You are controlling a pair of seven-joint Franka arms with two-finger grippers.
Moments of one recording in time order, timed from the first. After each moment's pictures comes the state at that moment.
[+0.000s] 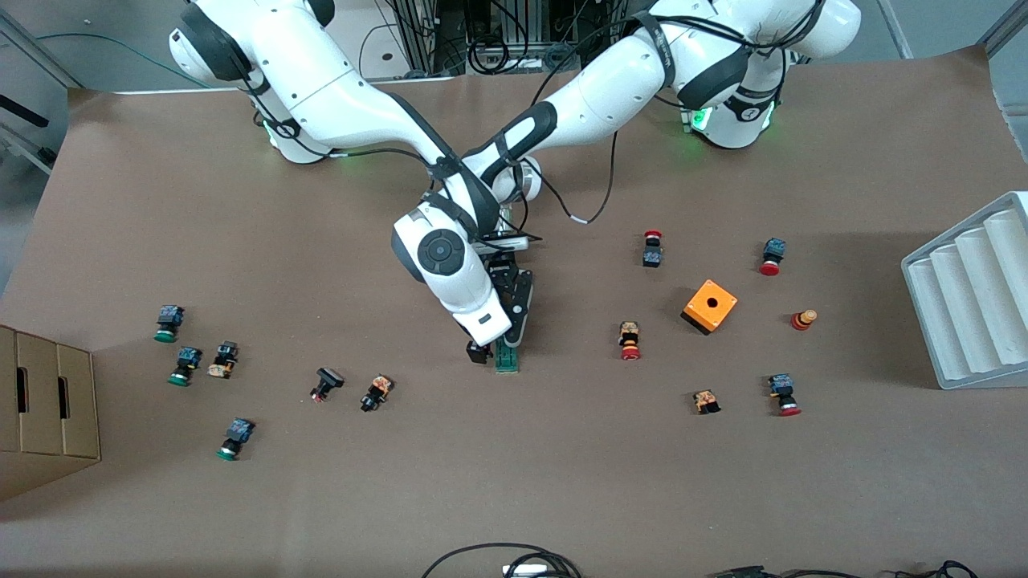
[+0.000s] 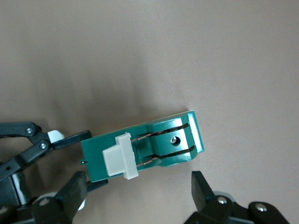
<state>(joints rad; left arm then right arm) -0.81 1.01 -0.39 -1.60 1.86 1.86 -2.53 0.70 0.69 -0.02 -1.65 0.12 2.48 -0.72</state>
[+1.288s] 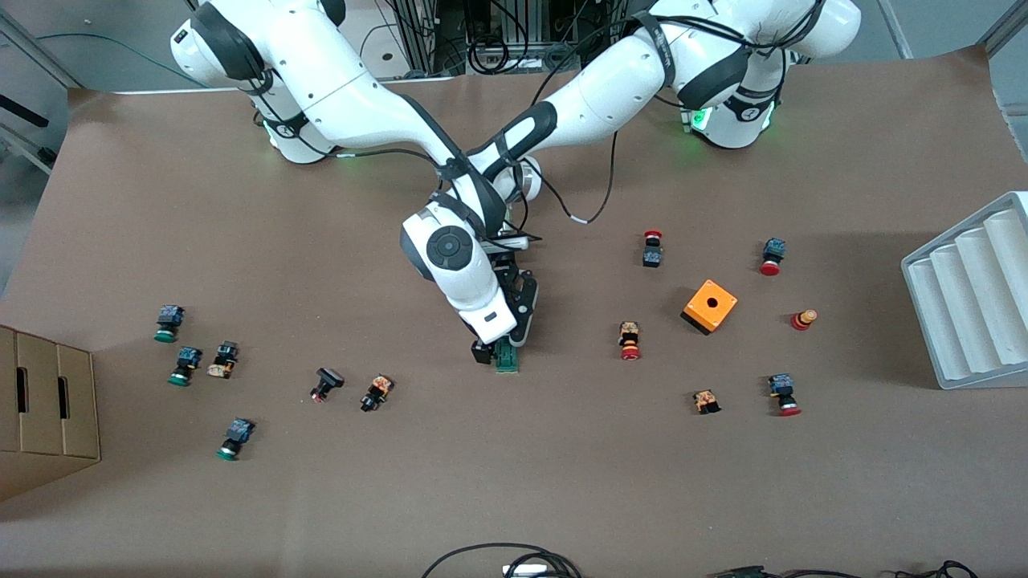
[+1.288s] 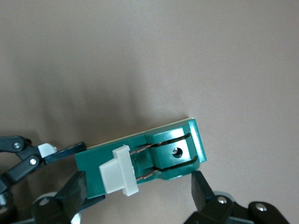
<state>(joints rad) -0.81 1.01 -0.39 -1.60 1.87 1.86 -2.53 0.77 0.72 -0.08 -1.65 0.15 2.54 -0.70</state>
